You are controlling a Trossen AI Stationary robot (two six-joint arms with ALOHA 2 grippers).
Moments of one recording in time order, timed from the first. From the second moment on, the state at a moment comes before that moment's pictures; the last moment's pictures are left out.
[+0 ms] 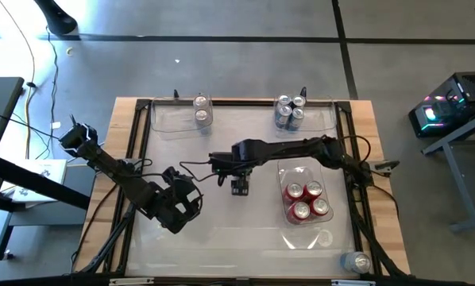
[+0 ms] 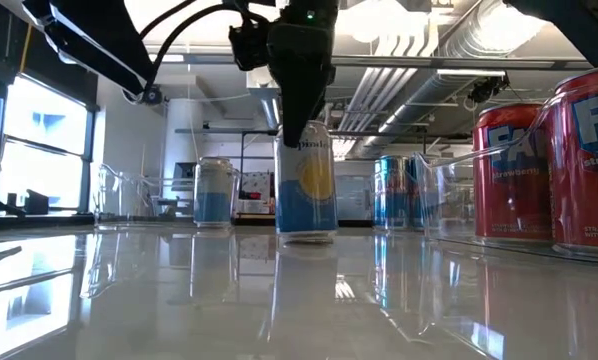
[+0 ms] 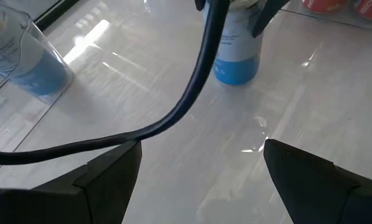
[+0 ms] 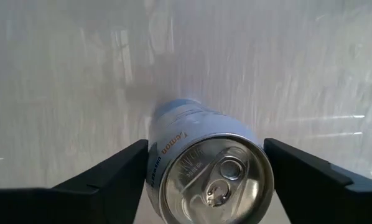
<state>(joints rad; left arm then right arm) -0.64 1.45 1.06 -0.94 -0.79 -1.09 0.06 2.27 2.17 -1.30 0.08 0.07</state>
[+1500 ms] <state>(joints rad) -0.75 1.45 1.06 -0.91 -0.96 -1.14 0.26 1.37 1.37 -1.03 0.27 0.10</state>
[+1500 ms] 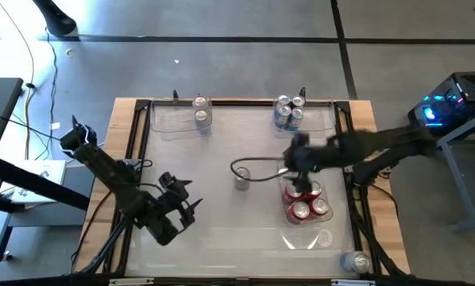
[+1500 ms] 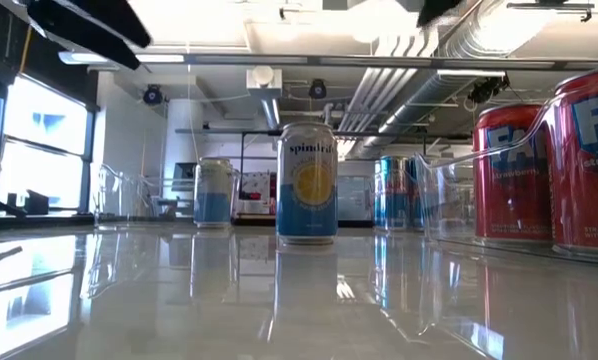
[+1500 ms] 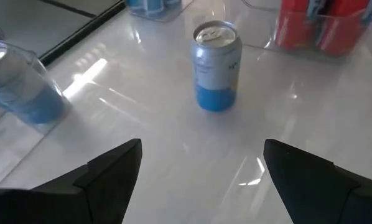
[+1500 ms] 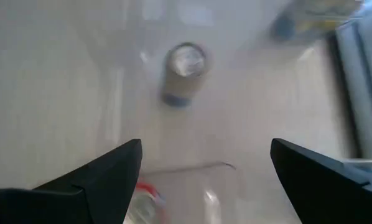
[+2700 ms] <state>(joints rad) 0.16 1.51 0.97 -0.23 0.13 0.17 0.87 0.77 0.60 -0.14 0.84 0.33</state>
